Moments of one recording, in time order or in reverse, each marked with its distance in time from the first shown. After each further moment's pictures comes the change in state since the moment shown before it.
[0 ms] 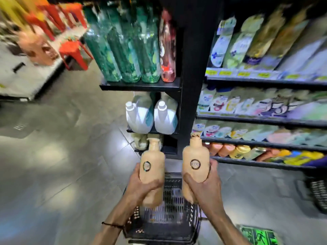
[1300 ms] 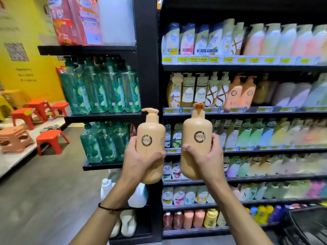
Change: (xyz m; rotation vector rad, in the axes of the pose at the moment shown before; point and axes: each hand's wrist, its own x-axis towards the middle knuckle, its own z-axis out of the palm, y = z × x) left_hand -0.134 0.324 0.068 -0.116 -0.031 0.793; right_hand -0.021 -0.269 -0.196 0.280 0.333 -0.509
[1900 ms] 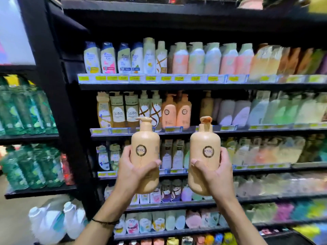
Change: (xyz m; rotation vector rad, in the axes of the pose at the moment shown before) left_hand 0.017 0.025 0.349 -0.012 0.059 0.047; right_hand 0.188 0.079 -0.319 -0.029 0.033 -0.059
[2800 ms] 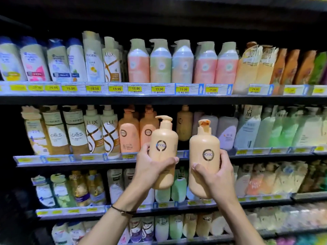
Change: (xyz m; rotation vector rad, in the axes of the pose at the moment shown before) left_hand 0.142 -0.022 0.250 -0.031 -0.102 -0.104; right_hand 0.227 0.105 -0.068 -0.005 -0.005 -0.099
